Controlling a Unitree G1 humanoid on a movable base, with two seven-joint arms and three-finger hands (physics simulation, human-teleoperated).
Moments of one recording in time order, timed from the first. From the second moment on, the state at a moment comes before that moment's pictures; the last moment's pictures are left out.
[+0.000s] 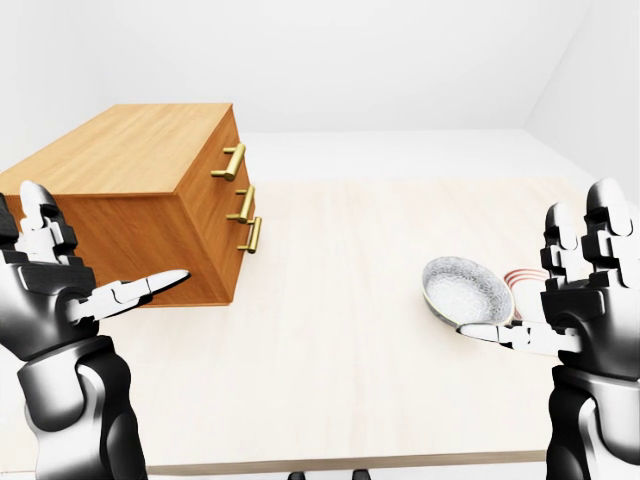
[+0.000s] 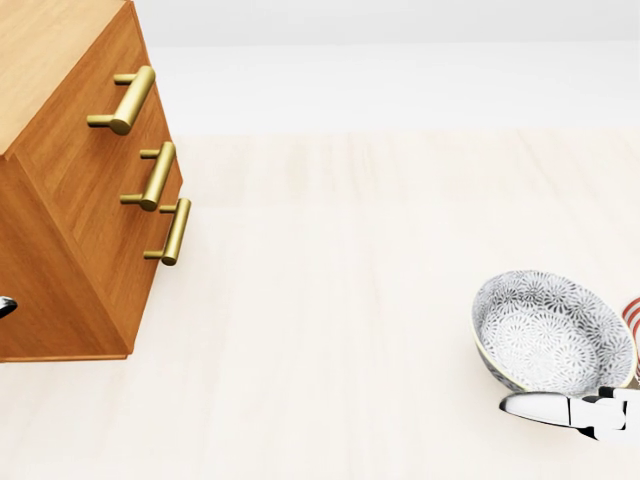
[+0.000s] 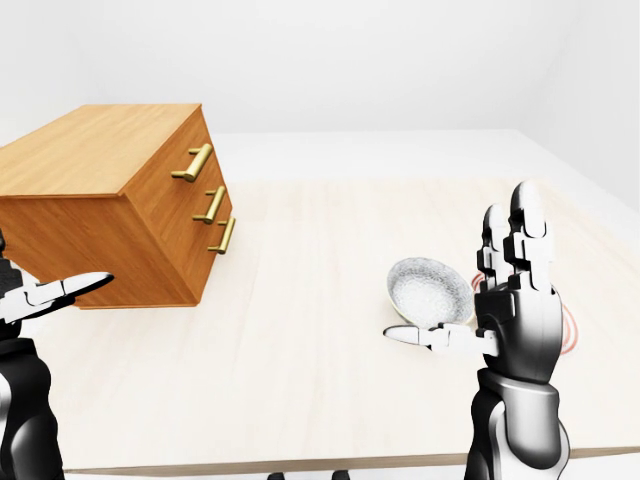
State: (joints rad) left arm -0.05 0.17 0.45 -0.62 -0.25 0.09 0.12; right arm 0.16 -0.02 -0.39 -0.77 0.11 0.09 0.18
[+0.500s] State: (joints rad) left arm -0.05 0.17 0.45 -0.62 -0.25 0.09 0.12; right arm 0.16 -0.02 -0.39 -0.77 0.11 0.09 0.18
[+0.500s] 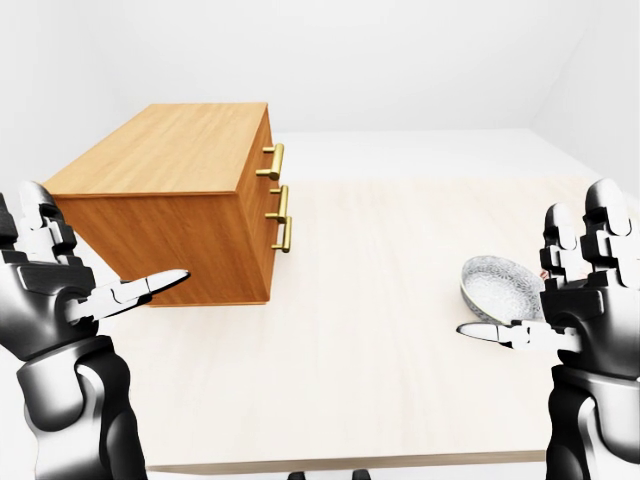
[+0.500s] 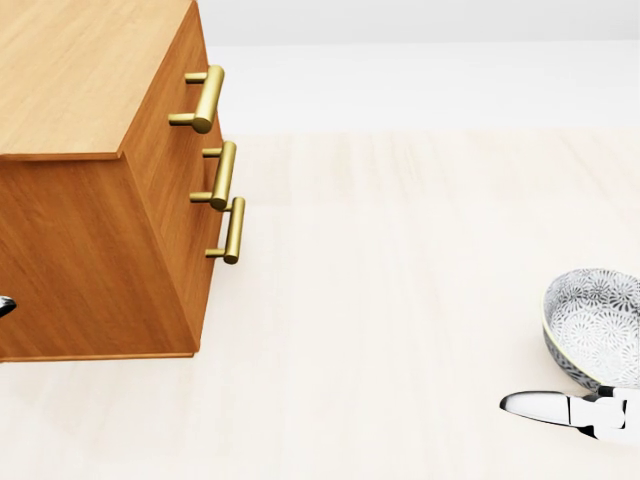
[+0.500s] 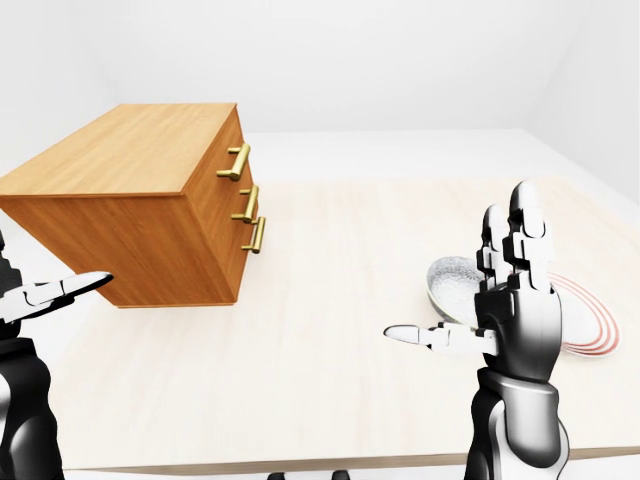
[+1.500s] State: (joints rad) left arm -0.05 0.17 0.44 -0.62 -0.25 0.09 0.12; right arm 0.10 -0.08 -0.40 -0.73 0.09 0.09 0.17
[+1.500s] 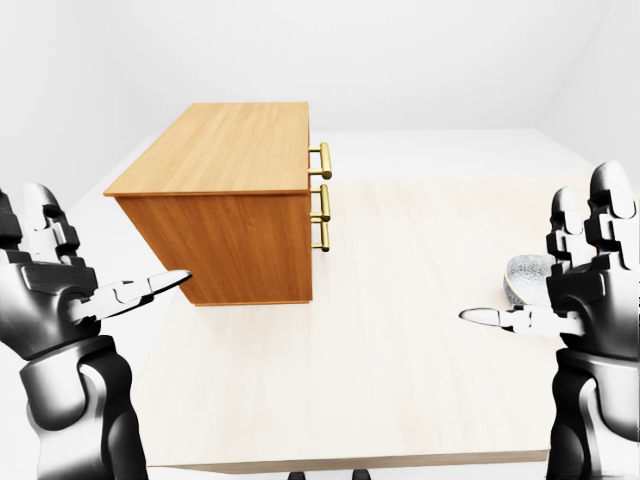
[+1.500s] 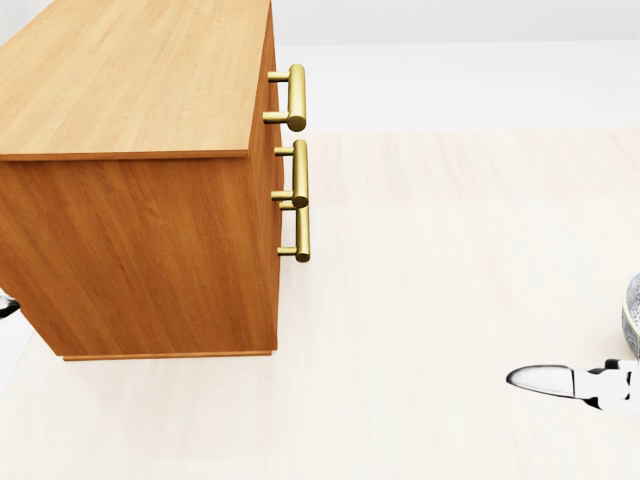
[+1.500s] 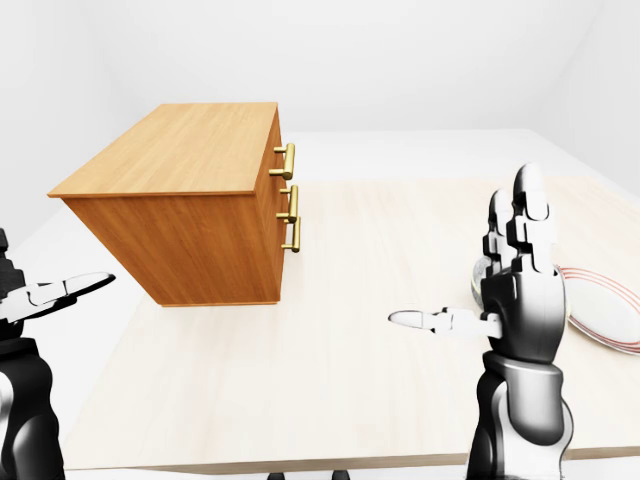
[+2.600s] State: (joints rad) left arm -0.06 0.17 0.45 -0.62 -0.25 0.09 0.13; right arm -0.63 -0.74 -0.12 1.11 -0.76 0.09 0.18
